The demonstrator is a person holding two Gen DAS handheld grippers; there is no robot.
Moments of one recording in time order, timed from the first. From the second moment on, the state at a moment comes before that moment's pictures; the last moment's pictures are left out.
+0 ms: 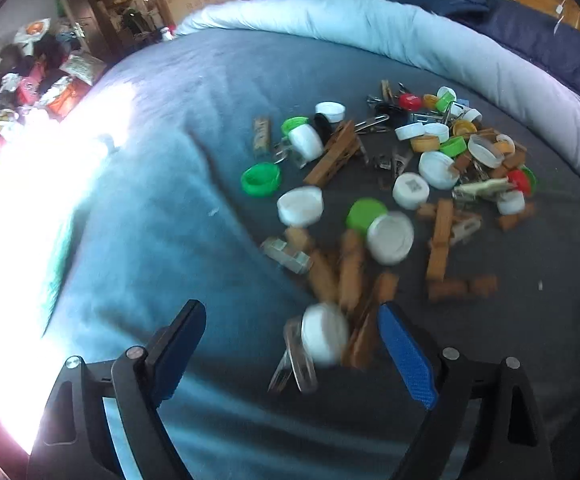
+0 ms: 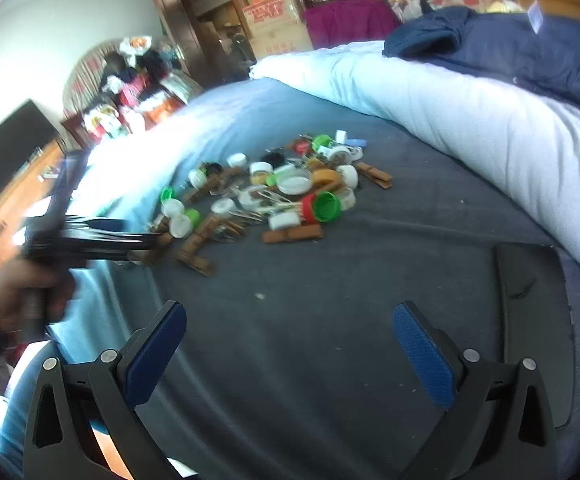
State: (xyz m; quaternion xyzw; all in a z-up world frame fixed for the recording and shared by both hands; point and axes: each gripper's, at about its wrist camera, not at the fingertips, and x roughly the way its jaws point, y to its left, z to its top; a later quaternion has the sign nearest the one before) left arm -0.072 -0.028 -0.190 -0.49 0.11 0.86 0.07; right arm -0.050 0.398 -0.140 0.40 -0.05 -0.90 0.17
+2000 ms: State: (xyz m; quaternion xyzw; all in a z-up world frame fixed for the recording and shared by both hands) left arm -0.074 -0.004 -0.219 -0.49 0.04 0.85 0.17; right arm -0.097 0.275 -0.151 0.41 0.04 -0.85 0.32
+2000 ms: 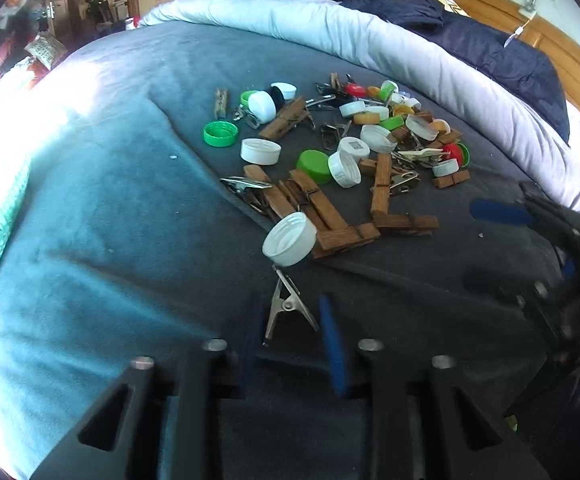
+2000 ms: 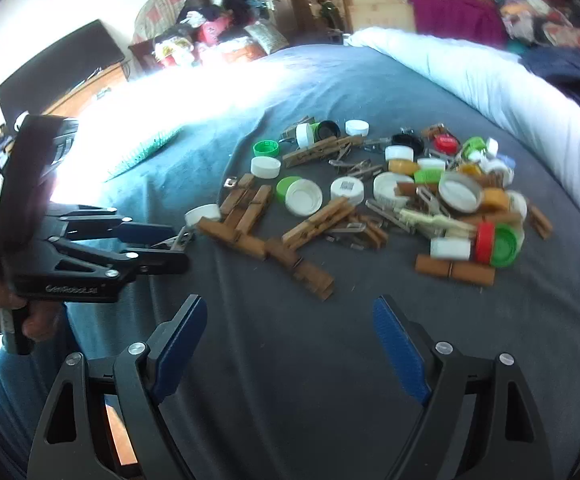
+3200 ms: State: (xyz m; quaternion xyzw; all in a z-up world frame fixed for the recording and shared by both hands) left arm -0.059 -0.115 -0.084 -0.36 0.04 0.93 -0.01; right arm -0.102 0.214 -0.053 0.35 0.06 -0.89 0.29
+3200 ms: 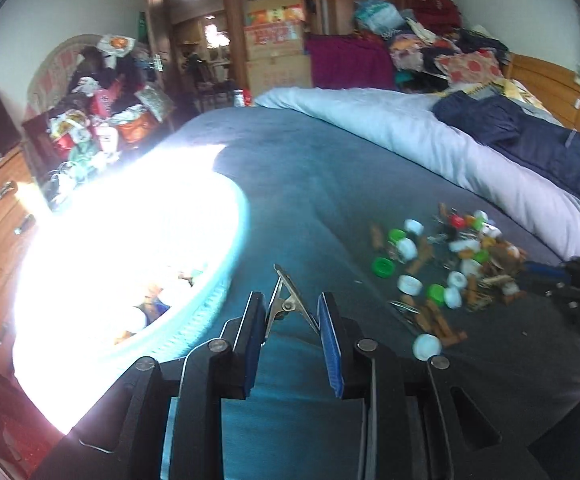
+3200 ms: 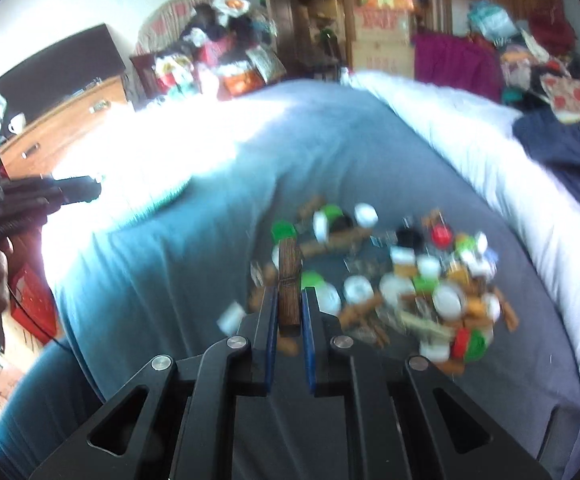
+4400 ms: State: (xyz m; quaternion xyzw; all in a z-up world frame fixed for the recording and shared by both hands) left arm -0.154 -0.307 -0.092 -0.43 -0.05 0.89 -0.15; right arm -0.182 -0.096 0.054 0.32 0.10 -0.84 0.43
